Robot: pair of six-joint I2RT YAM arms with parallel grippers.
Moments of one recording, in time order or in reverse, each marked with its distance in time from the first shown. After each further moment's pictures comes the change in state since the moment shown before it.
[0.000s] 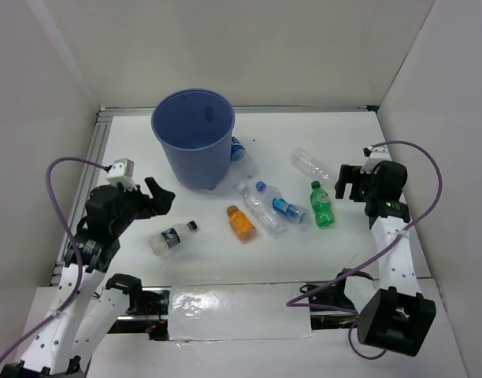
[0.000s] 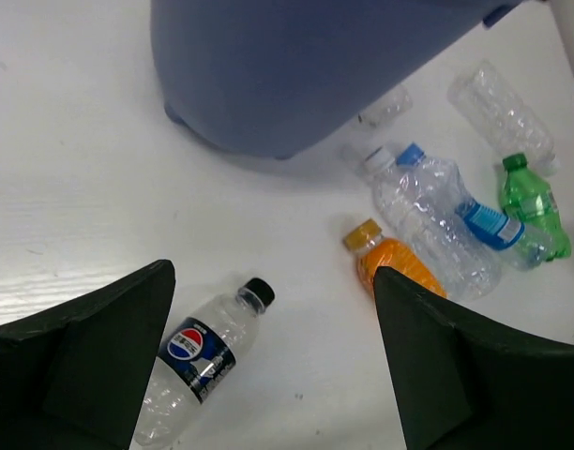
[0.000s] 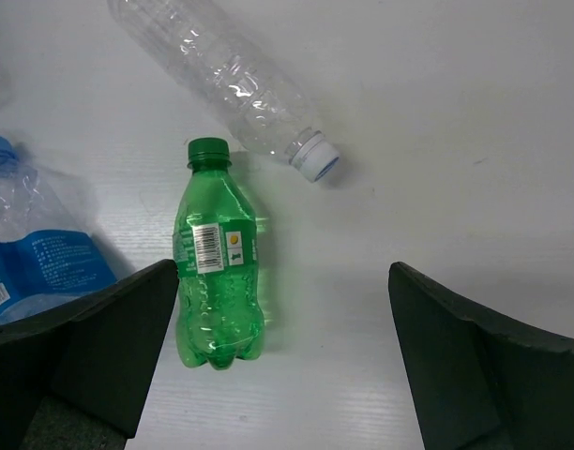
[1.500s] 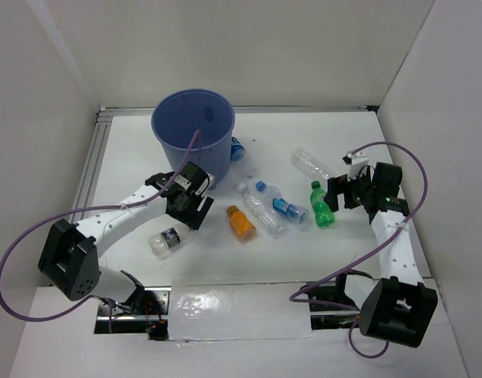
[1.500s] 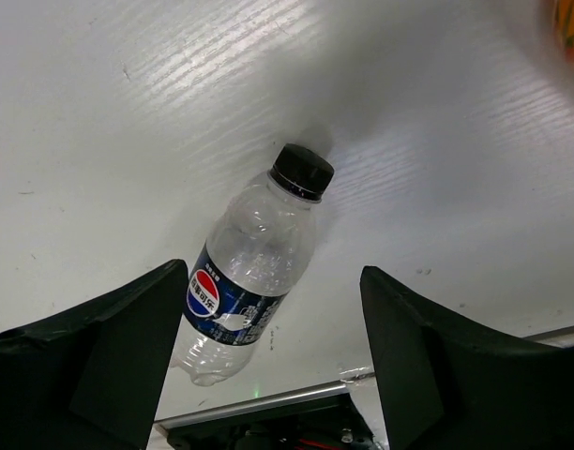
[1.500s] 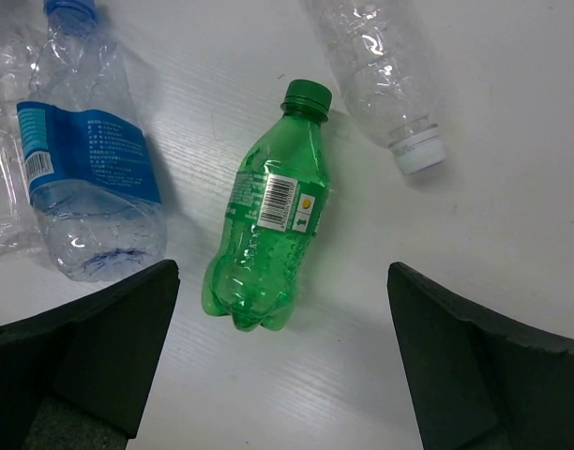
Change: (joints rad) left arm -0.409 0.832 0.336 -0.381 -0.248 0.272; right arm 0.000 0.060 0.014 -0.130 -0.263 -0.313
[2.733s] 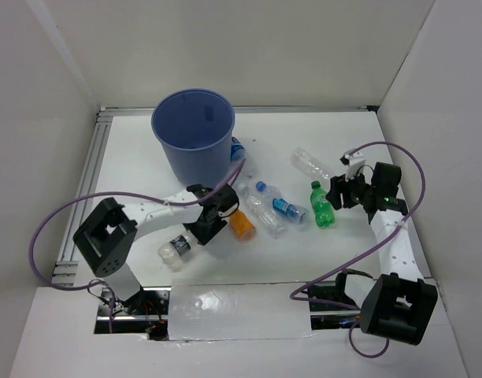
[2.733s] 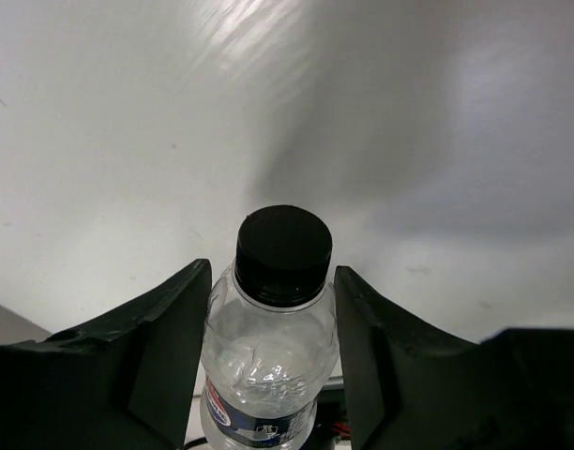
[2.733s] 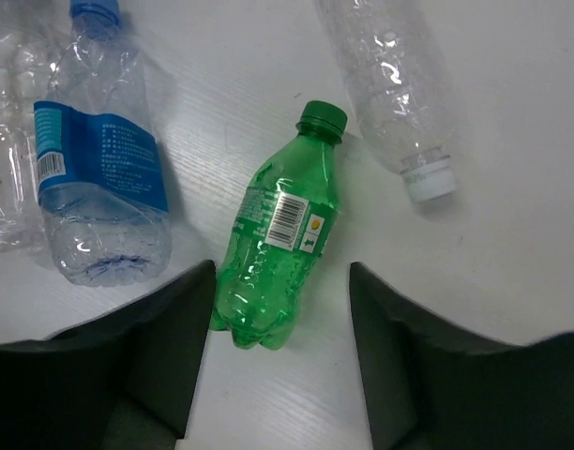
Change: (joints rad) left arm -0.189 0.276 0.011 -0.033 -0.111 0.060; right arm 0.000 0.019 -0.018 0.053 -0.053 -0.044
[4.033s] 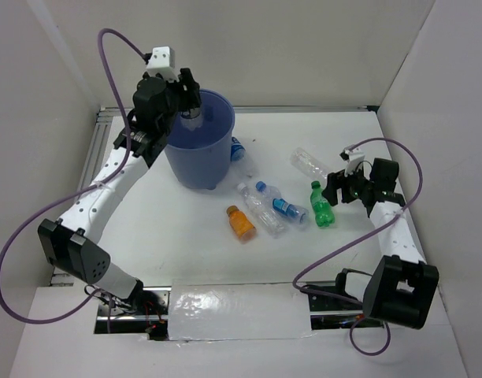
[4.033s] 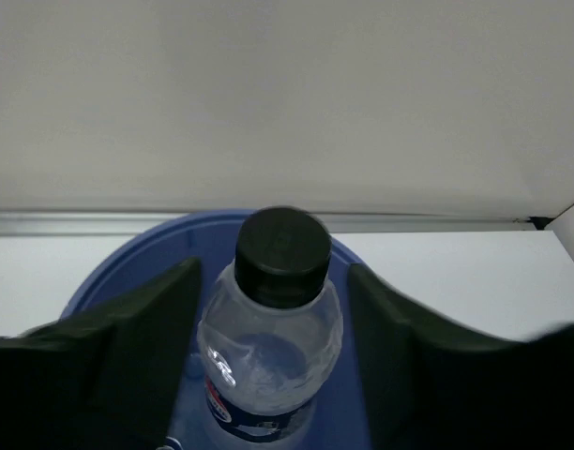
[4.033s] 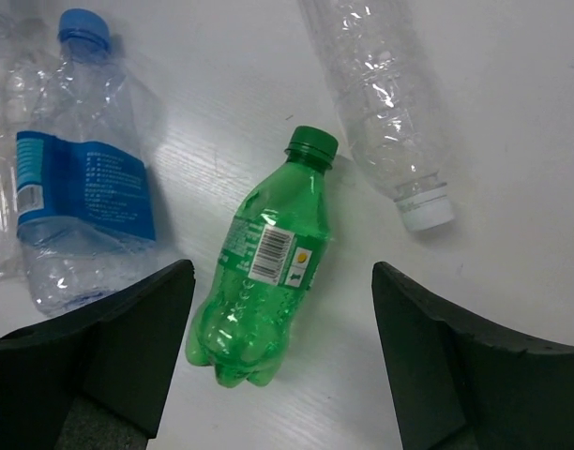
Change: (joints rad) left arm 0.398 -0.181 0.537 0.813 -0.011 -0.134; right arm 0.000 0.083 -0.001 0.095 -0.042 0.024
